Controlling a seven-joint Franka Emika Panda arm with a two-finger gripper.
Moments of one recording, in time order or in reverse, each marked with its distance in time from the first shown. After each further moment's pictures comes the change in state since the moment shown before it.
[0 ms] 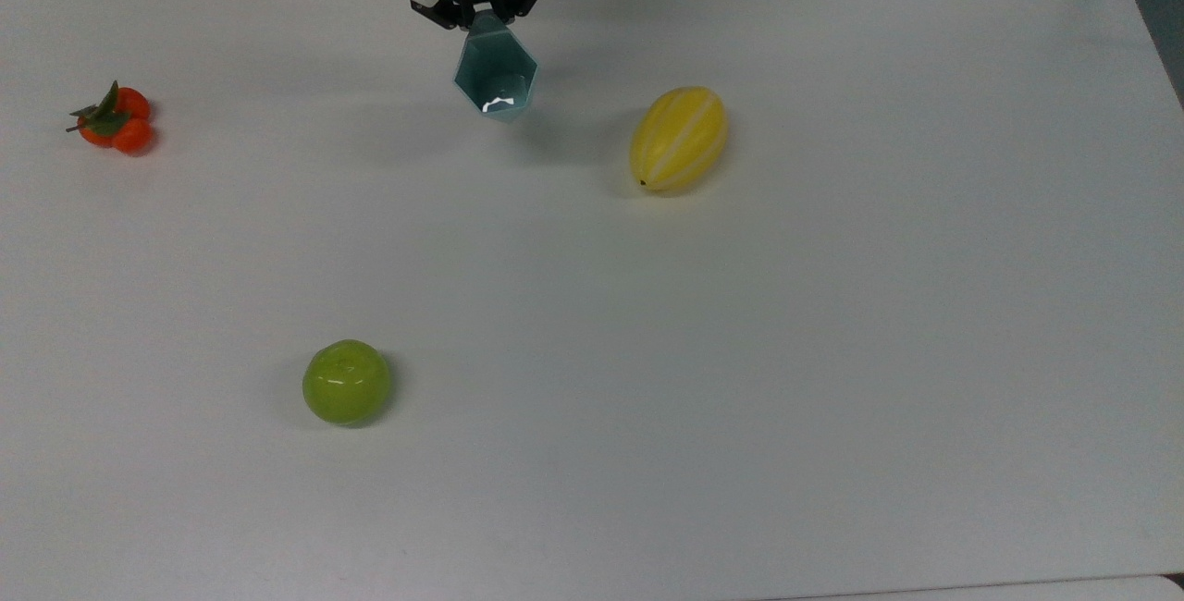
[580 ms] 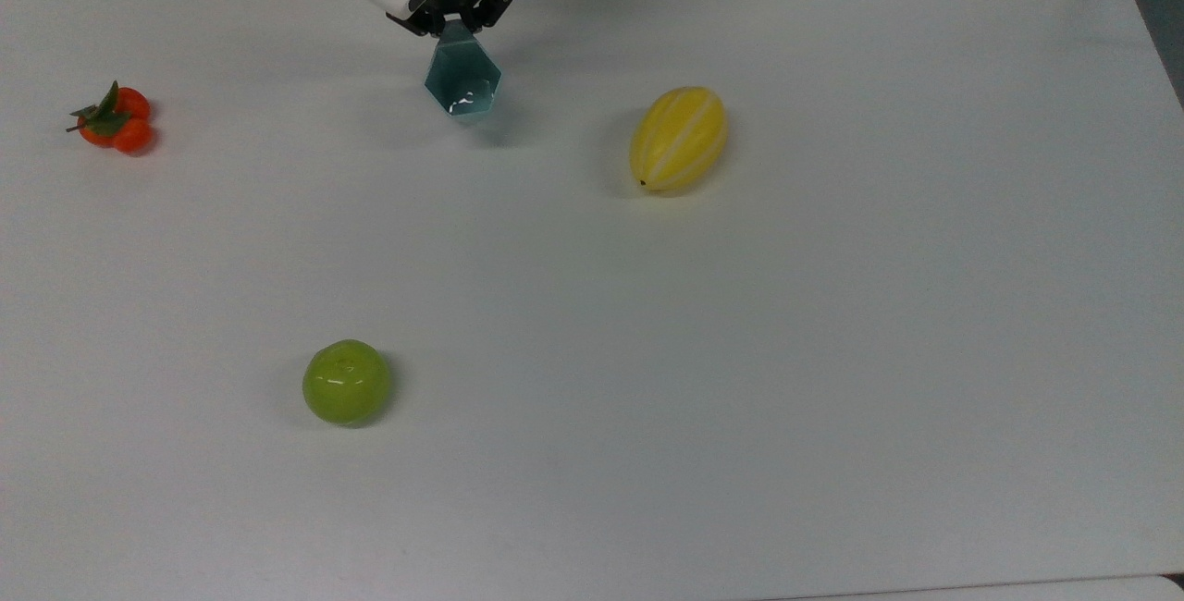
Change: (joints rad) arm -0.034 -0.037 -0.032 -0.197 -0.076 0.162 -0.016
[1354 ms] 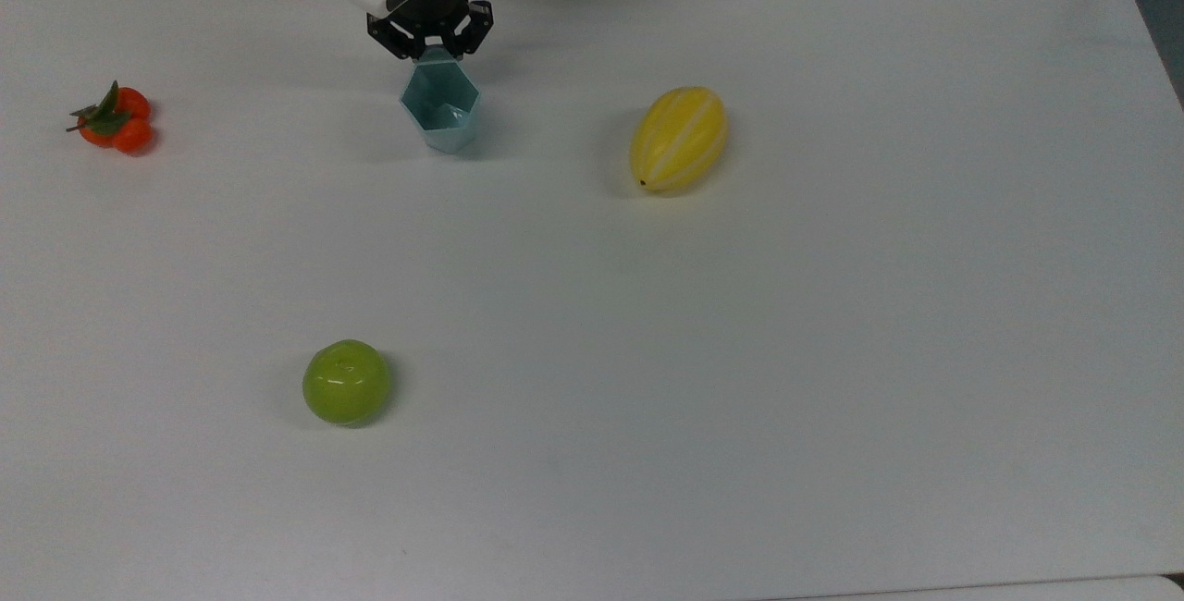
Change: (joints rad) arm -0.005 -0.013 -0.038 -0.112 -0.006 0.269 -0.001
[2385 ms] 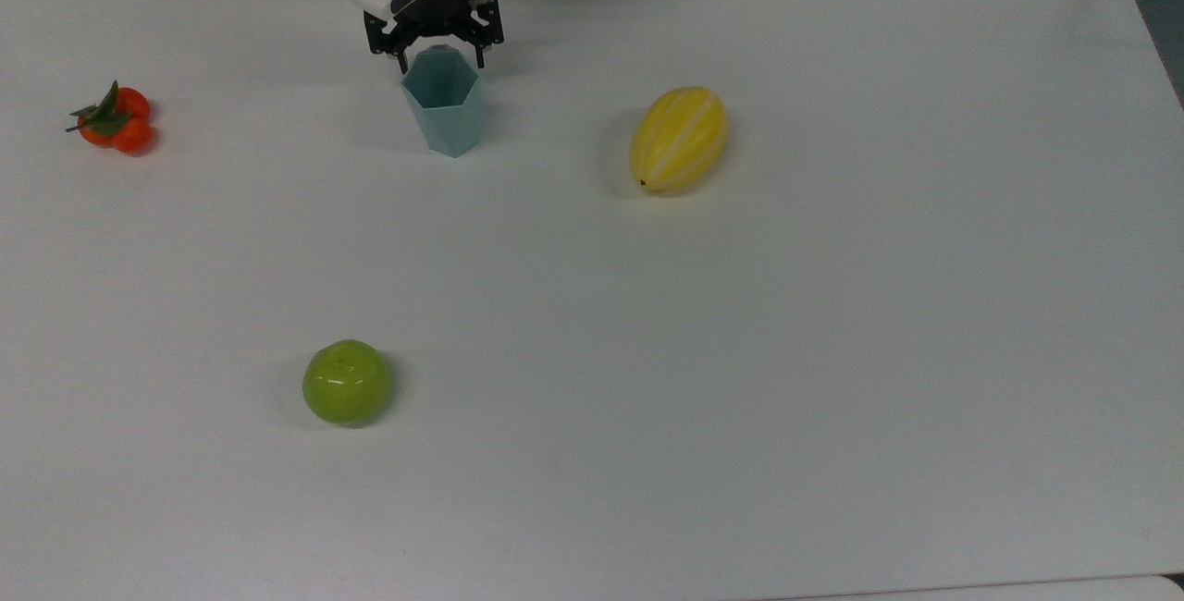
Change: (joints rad) arm 0.000 -0.001 -0.001 -0.027 0.000 0.009 0.000
